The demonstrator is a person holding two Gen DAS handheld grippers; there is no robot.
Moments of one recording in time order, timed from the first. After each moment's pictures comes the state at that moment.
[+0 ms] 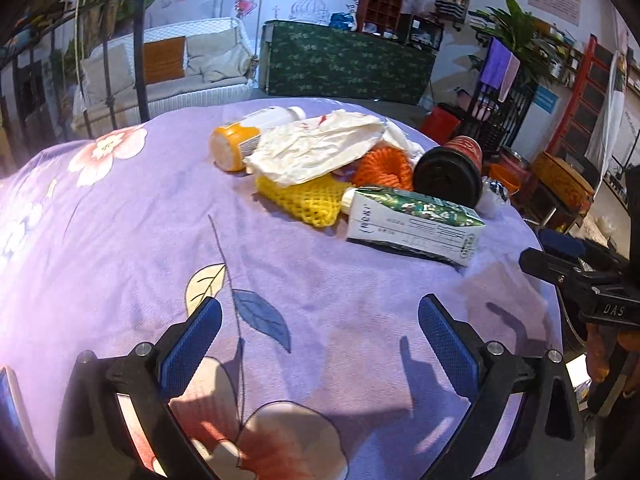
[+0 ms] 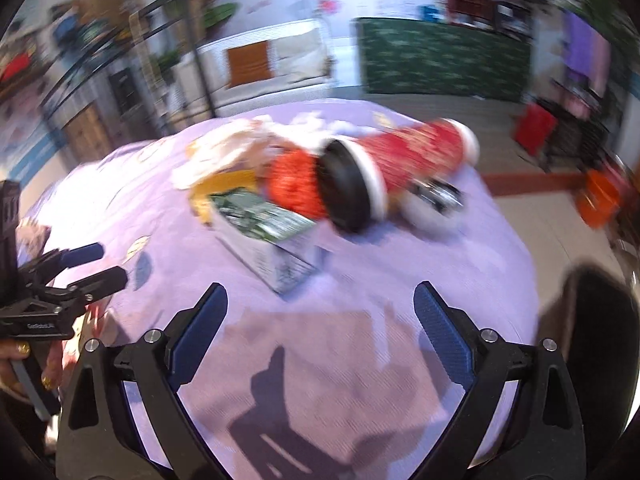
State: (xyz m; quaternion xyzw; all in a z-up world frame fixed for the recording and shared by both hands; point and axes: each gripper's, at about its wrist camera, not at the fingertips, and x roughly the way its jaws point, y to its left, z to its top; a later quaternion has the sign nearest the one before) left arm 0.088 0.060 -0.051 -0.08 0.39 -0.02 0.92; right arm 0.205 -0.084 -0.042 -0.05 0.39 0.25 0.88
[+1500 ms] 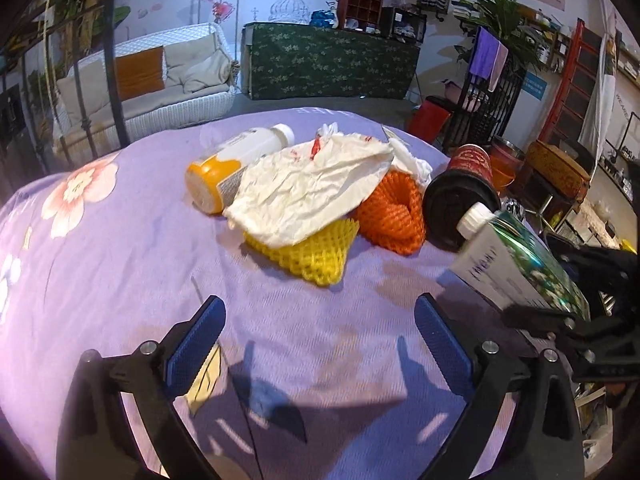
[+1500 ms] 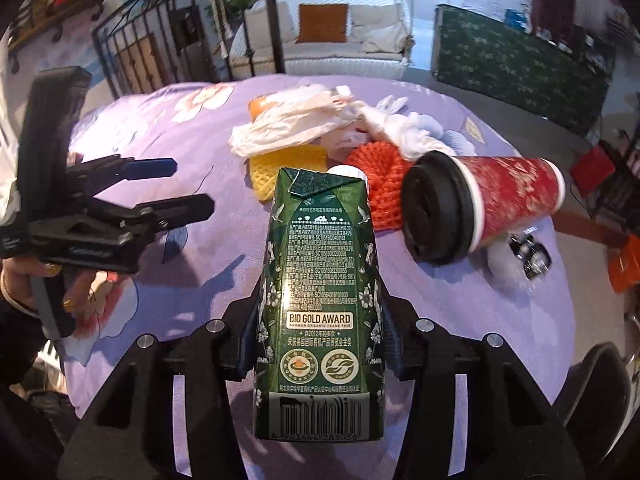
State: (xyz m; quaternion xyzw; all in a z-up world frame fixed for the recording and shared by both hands) left arm 0.151 0.066 -0.047 -0.04 0.39 -0.05 0.92; right arm 0.219 -0.050 -0.040 -0.10 0.42 0.31 0.85
